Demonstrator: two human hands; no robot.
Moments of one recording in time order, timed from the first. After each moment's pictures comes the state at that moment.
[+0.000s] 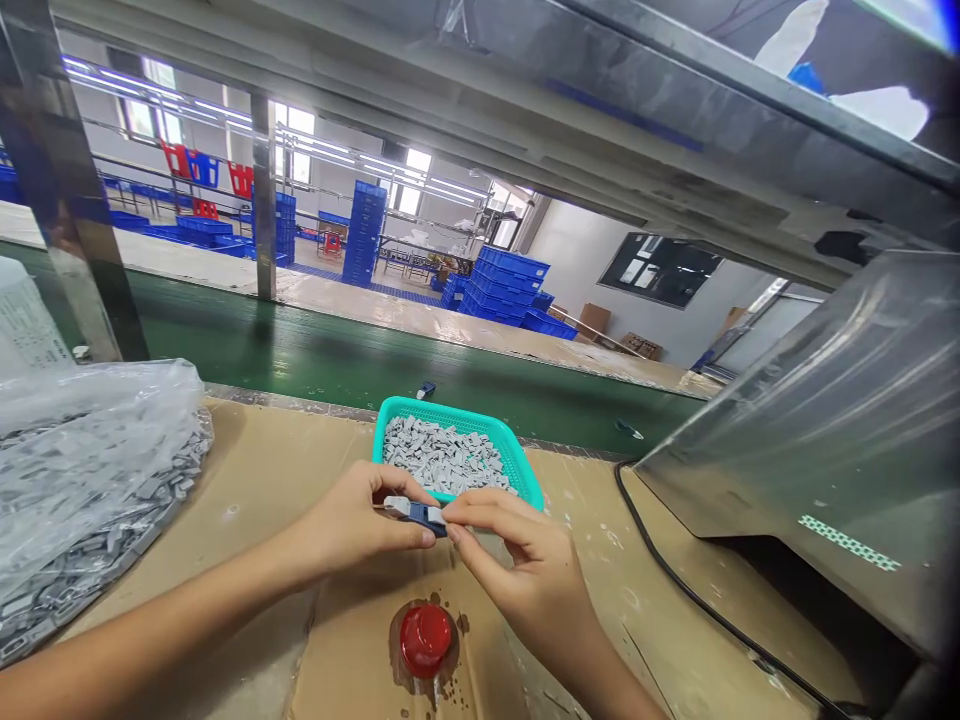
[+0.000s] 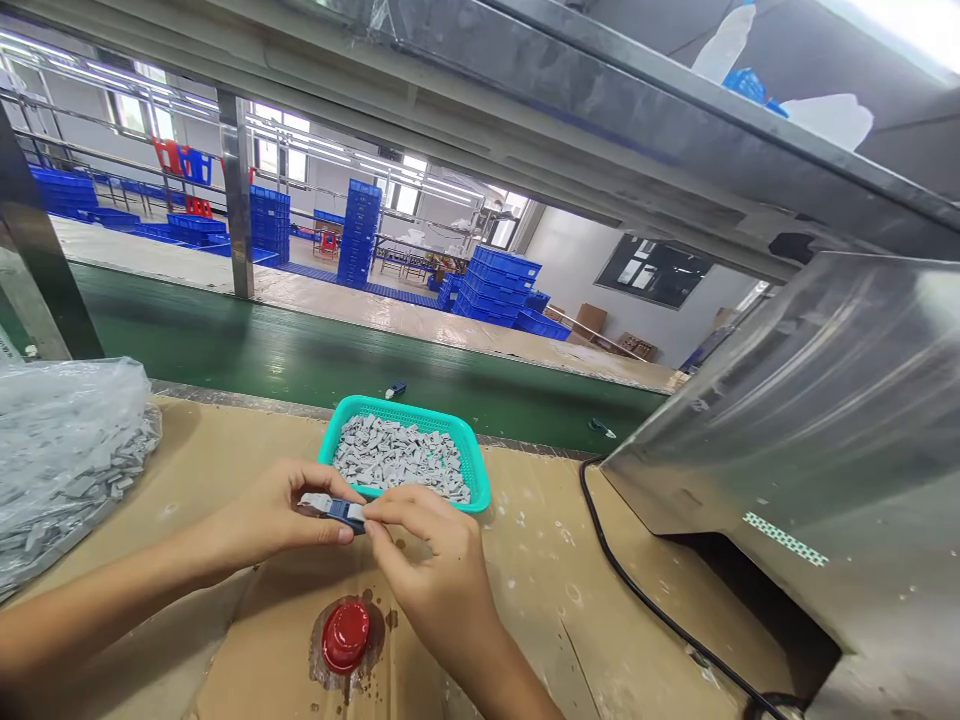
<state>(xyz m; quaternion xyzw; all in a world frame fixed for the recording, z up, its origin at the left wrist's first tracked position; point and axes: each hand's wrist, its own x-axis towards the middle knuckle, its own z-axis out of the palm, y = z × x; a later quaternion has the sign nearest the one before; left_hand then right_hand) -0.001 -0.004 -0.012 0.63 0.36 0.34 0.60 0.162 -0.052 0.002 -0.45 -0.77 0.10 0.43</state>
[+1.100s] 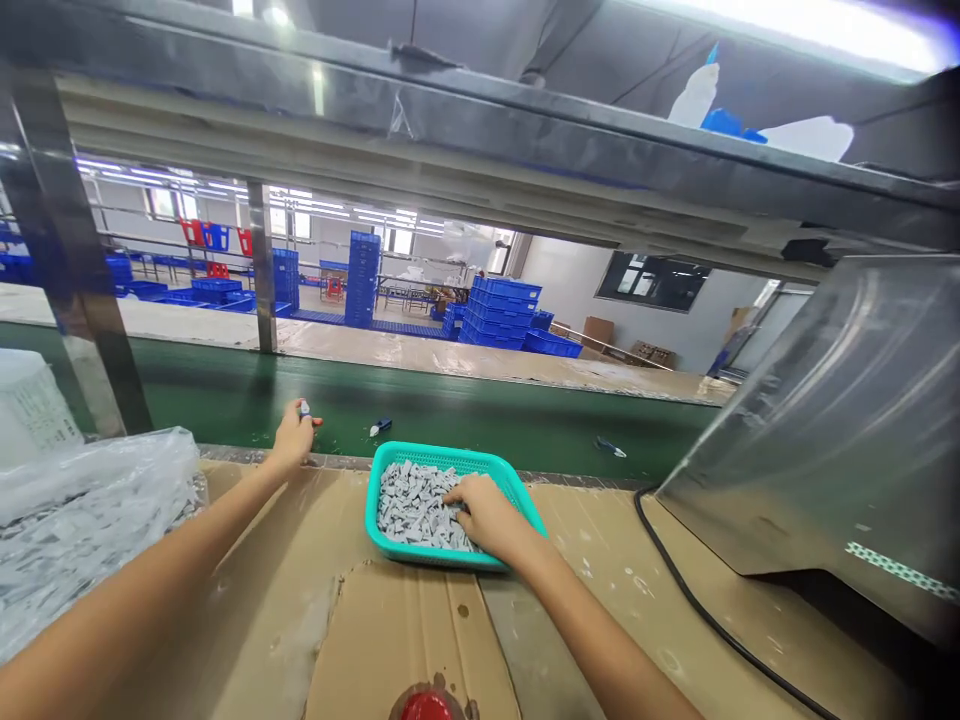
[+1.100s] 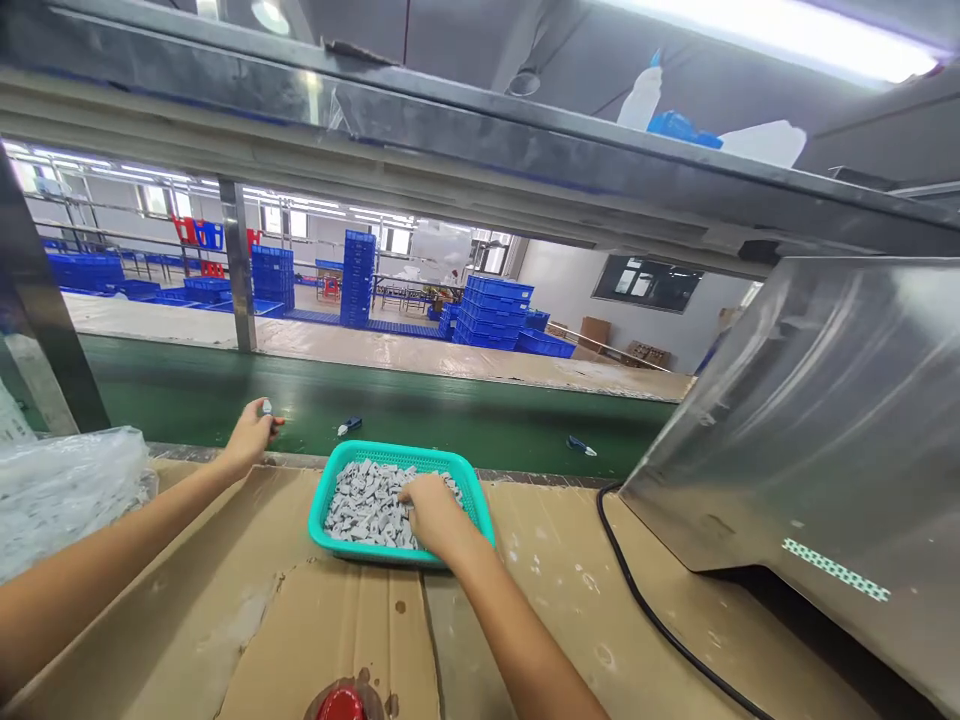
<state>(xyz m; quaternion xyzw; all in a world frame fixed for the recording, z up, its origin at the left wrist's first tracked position) -0.057 0.156 -0.039 0.57 0.61 0.48 0.28 0.204 0.057 -0.019 -0.56 -0.80 0.06 0.20</state>
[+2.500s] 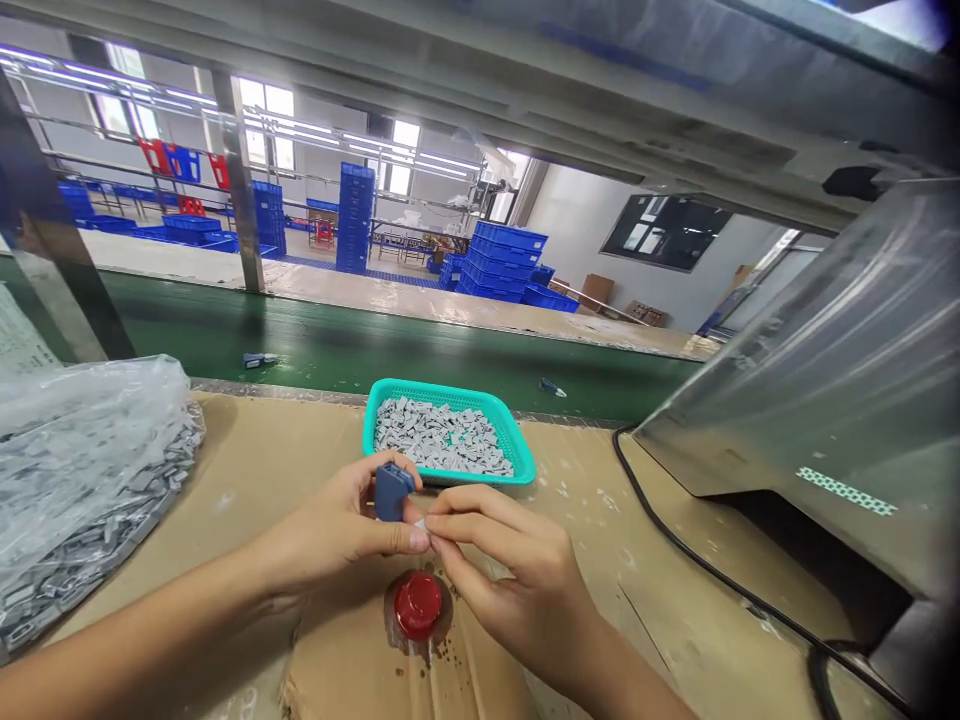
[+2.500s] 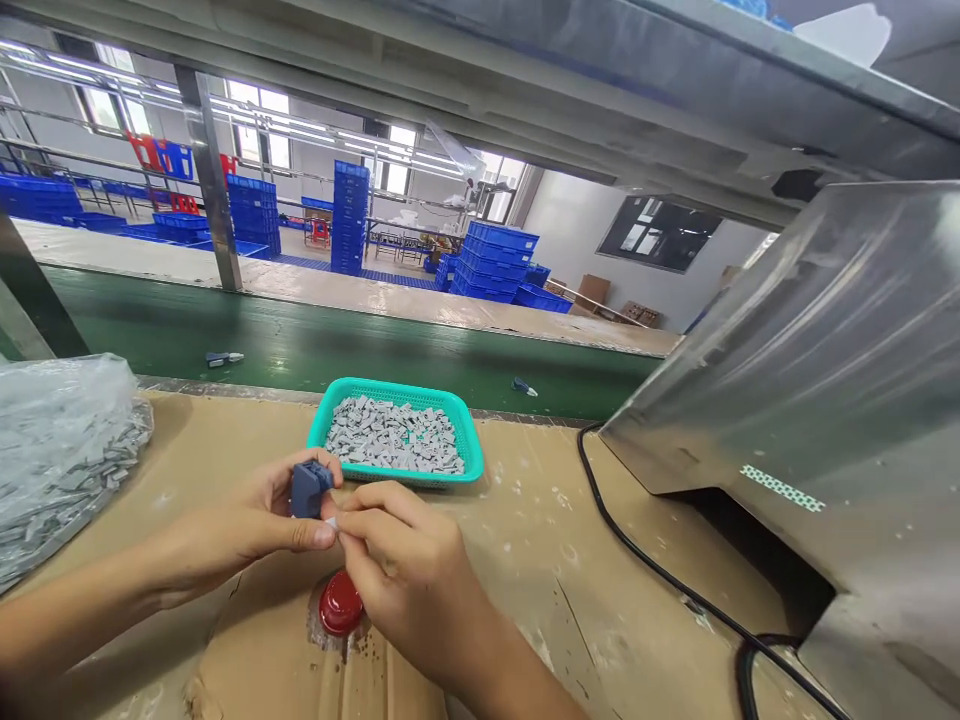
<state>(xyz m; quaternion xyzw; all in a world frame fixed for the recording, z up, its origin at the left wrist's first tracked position) -0.001 -0.032 -0.003 0.53 0.31 0.31 0.73 0.159 -0.069 0.006 -0.35 -0.83 0.06 0.43</state>
